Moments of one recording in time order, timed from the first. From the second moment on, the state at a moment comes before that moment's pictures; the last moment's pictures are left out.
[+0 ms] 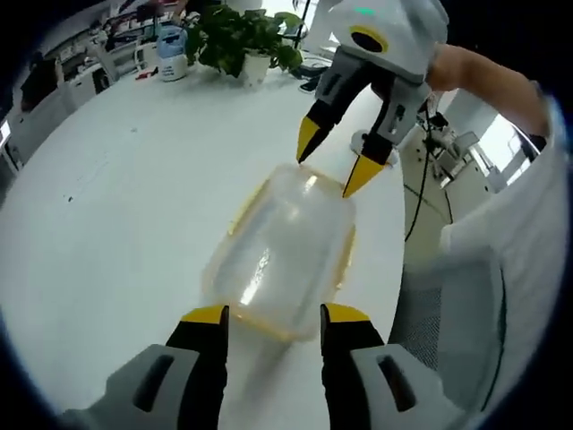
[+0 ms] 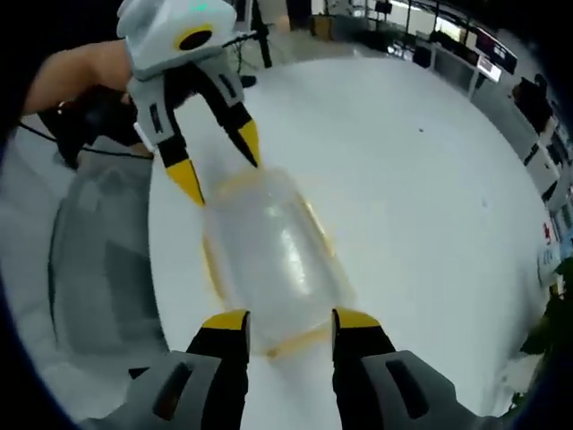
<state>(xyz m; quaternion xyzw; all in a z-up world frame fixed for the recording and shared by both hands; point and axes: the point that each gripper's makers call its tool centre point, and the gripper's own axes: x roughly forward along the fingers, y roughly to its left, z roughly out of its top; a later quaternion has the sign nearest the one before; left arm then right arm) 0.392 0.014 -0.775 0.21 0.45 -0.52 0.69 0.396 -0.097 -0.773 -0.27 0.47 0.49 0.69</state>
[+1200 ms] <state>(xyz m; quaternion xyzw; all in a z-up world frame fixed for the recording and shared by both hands) 0.393 -0.031 -0.774 0.28 0.36 -0.58 0.67 0.399 -0.053 -0.771 -0.31 0.41 0.56 0.65</state>
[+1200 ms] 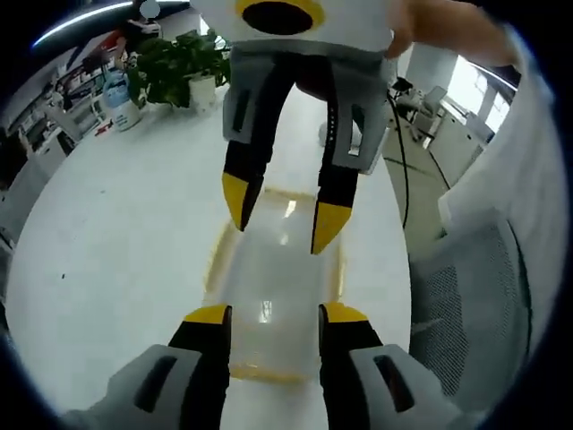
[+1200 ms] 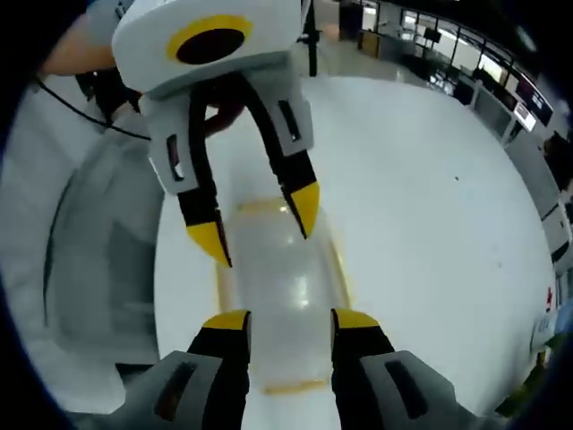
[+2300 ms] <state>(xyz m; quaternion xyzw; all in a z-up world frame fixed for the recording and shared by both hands) 0.375 -0.050 -0.775 0.26 0.35 -0.58 0.69 0.421 -0.046 -0.773 -0.30 0.40 0.56 0.66</state>
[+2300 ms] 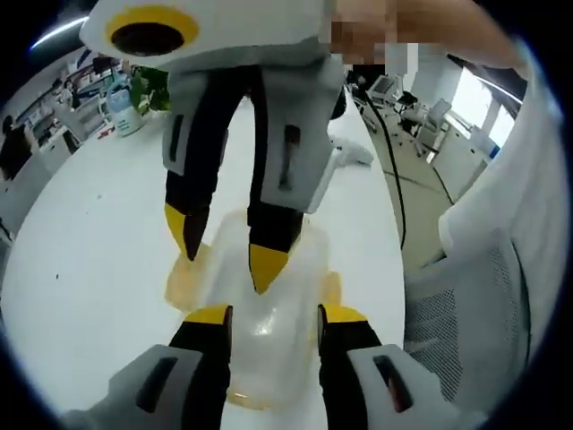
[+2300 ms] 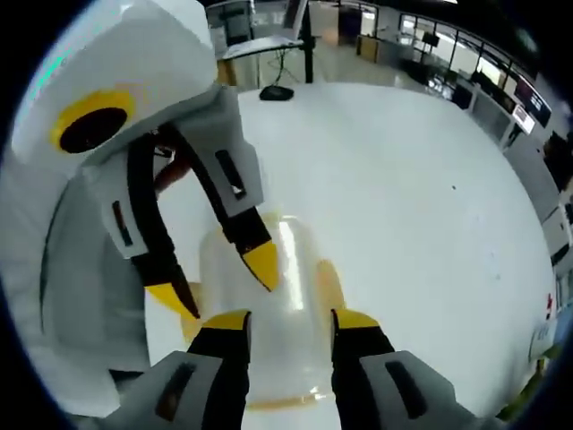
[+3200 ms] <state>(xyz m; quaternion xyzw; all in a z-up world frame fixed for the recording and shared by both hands) 0.359 -0.041 -0.786 0.34 0.33 -0.56 0.68 0.429 -0.040 -0.792 -0.31 0.44 0.57 0.63</state>
